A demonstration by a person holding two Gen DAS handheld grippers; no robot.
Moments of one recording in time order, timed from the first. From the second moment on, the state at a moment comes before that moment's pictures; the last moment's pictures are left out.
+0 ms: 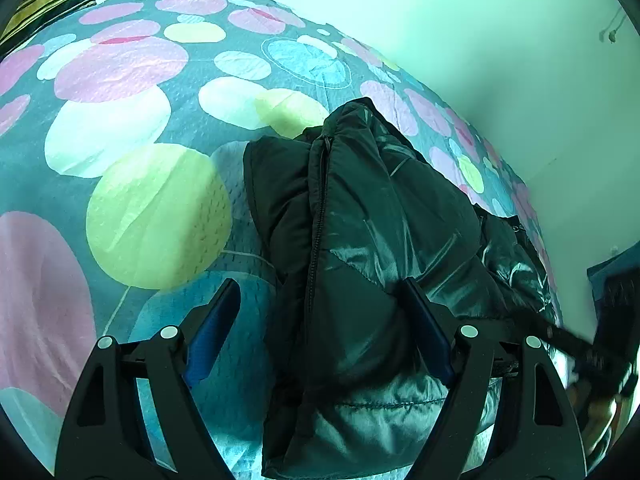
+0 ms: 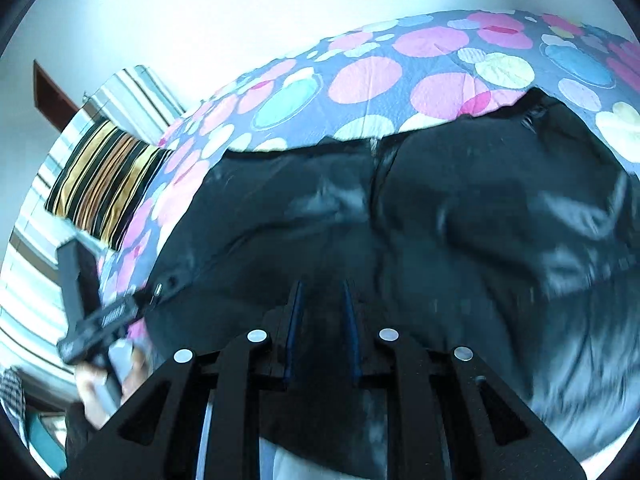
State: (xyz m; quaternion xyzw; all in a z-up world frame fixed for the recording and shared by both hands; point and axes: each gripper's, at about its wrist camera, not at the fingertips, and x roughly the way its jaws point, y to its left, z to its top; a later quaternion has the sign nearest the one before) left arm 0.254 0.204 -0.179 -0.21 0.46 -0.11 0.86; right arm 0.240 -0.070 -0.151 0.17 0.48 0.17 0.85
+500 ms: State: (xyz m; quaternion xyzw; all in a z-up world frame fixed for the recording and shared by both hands) left arm 0.268 0.191 -0.192 -0.23 0.48 -0.12 0.84; right arm 0.243 -0.060 -0.198 0.15 0.51 0.17 0.83
